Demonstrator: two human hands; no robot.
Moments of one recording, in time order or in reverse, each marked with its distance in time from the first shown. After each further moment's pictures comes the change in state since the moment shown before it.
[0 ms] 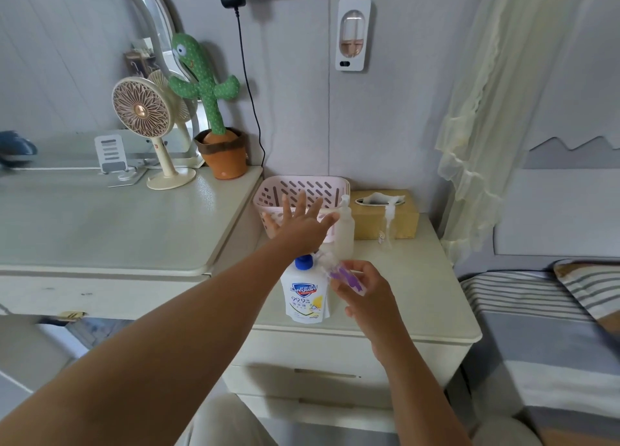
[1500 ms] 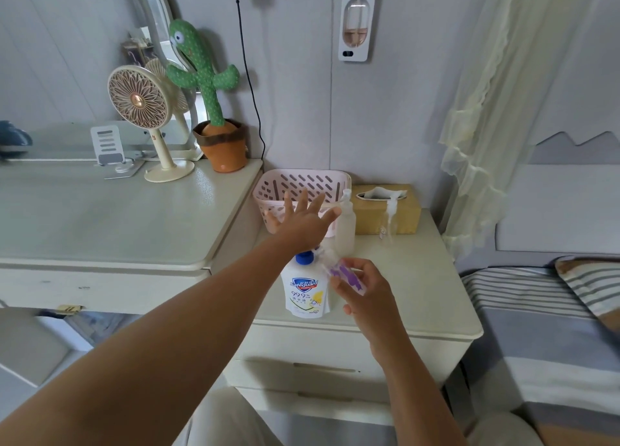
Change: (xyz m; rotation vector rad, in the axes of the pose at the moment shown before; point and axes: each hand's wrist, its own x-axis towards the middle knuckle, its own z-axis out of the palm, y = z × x) left_hand -0.019 0.009 -0.012 0.016 -0.035 0.058; right_hand -0.002 0.004 0.003 0.023 0.012 -0.007
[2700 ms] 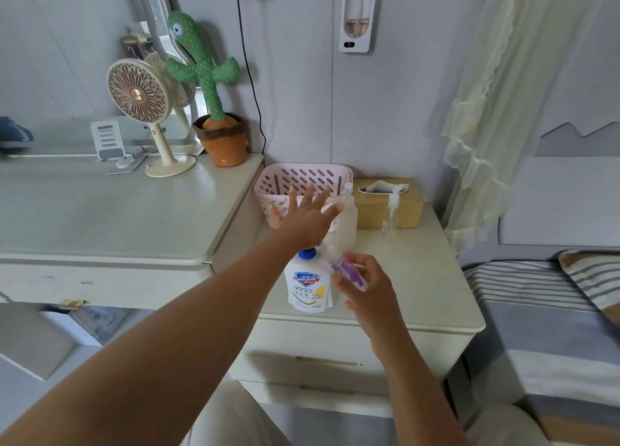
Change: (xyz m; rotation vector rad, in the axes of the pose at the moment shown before) left_hand 0.005 -0.005 0.007 -0.086 0.003 -0.025; right_hand -0.004 0.001 0.002 -0.005 0.018 0.001
